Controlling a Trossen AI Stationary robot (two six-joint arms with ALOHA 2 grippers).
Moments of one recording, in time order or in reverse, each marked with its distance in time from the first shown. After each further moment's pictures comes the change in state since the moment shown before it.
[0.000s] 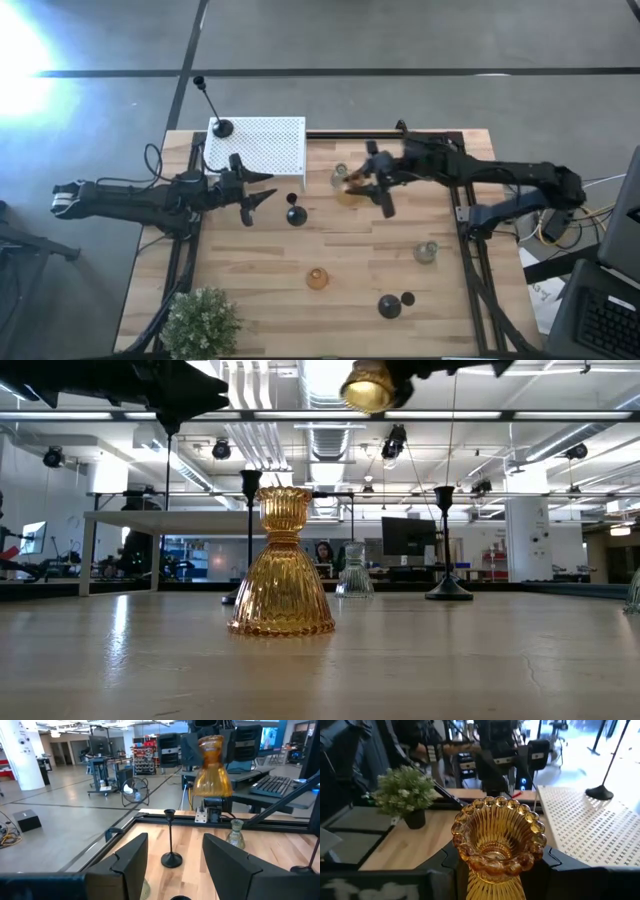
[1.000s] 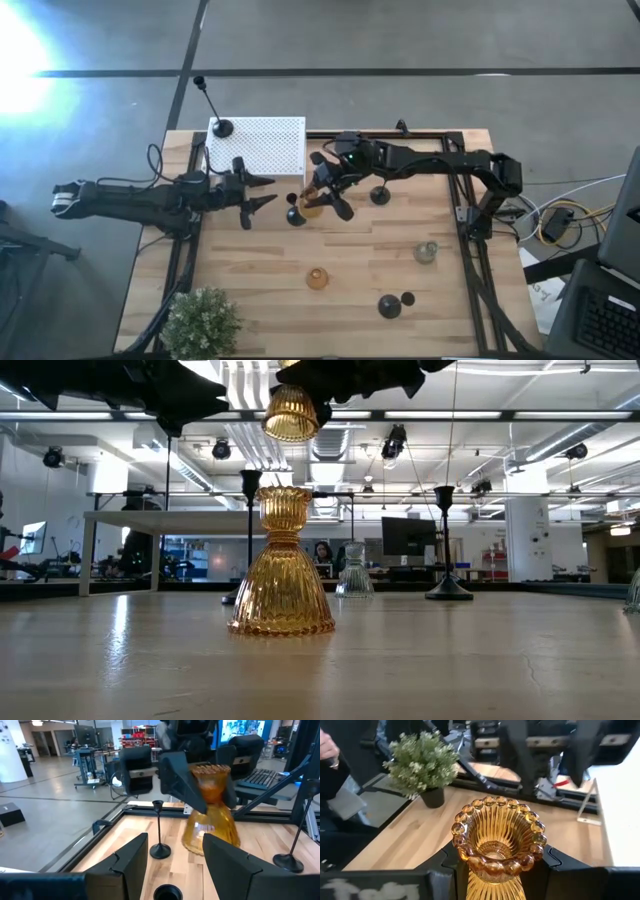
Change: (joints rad) left arm 0.000 0.002 -0.002 -0.042 0.060 -0.026; right arm 0.016 0.469 0.408 -0.128 -0.202 -0.146
